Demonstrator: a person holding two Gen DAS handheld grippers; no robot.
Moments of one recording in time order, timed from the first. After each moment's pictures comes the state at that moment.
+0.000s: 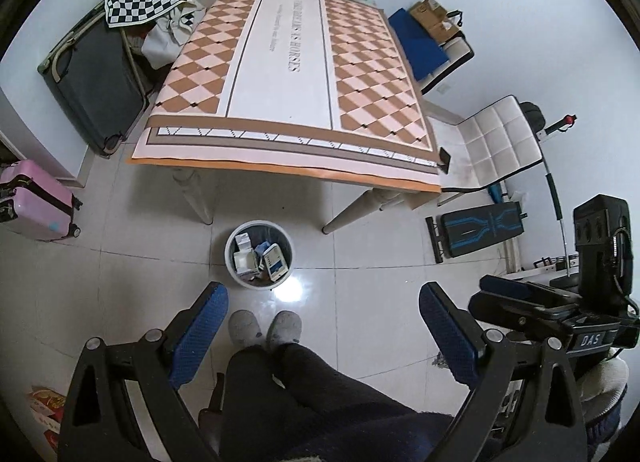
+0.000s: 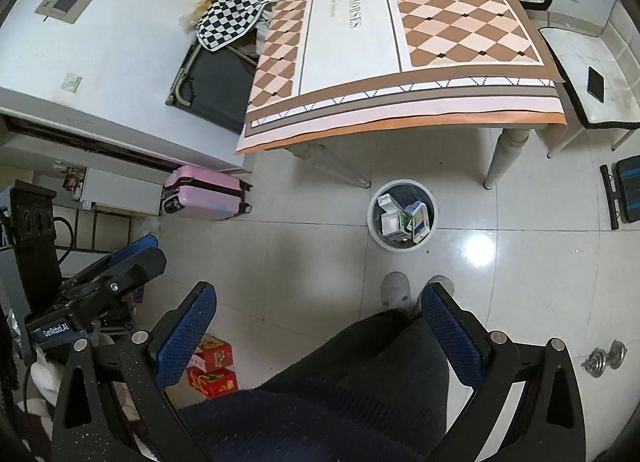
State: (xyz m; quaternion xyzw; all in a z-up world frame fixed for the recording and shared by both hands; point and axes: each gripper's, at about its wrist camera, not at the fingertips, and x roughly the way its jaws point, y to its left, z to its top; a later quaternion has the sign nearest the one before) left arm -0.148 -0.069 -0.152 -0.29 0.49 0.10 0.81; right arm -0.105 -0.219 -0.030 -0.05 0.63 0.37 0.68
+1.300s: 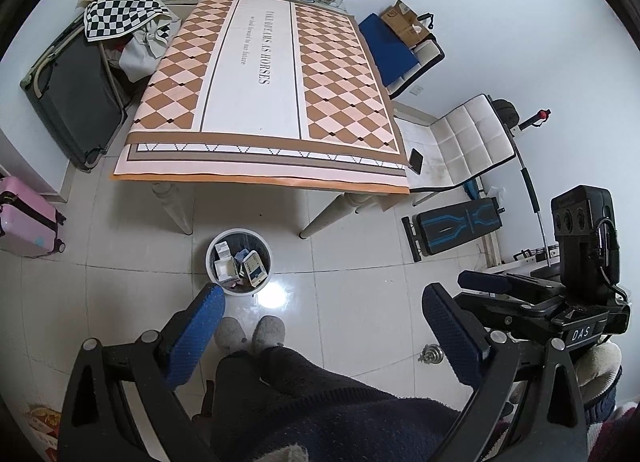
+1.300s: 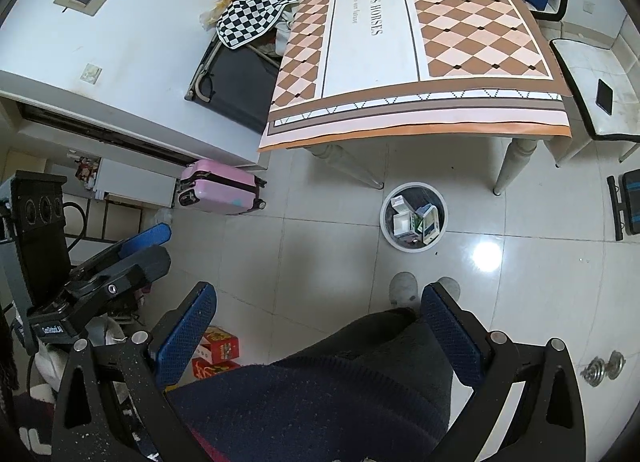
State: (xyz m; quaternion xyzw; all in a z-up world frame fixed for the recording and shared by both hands) left arm -0.150 -0.082 -0.122 -0.29 0.48 0.06 0.83; right arm -0.116 -0.219 -0.008 -0.05 0.63 0.39 0.67
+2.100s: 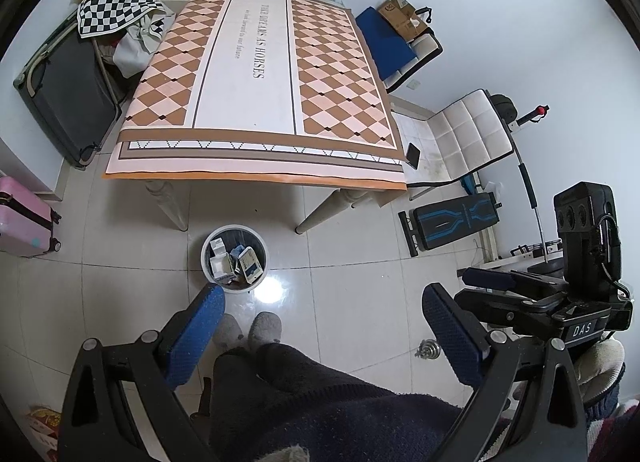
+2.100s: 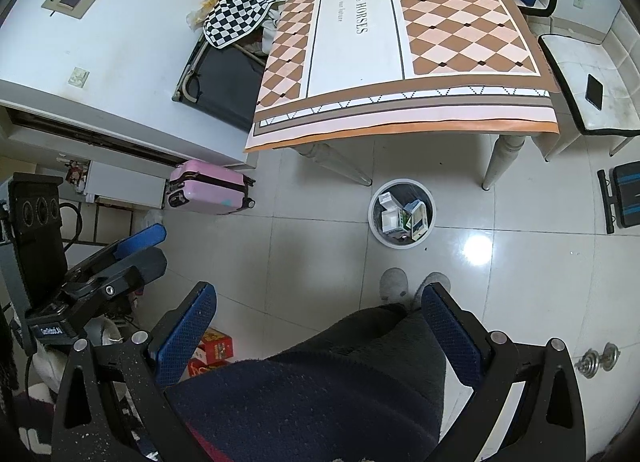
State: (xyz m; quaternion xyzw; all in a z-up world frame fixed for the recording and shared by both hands) left arm -0.142 -0.081 -0.127 -0.30 0.48 0.06 0.82; right arm -0.110 -0.221 -0.004 -0.06 0.63 0.36 0.68
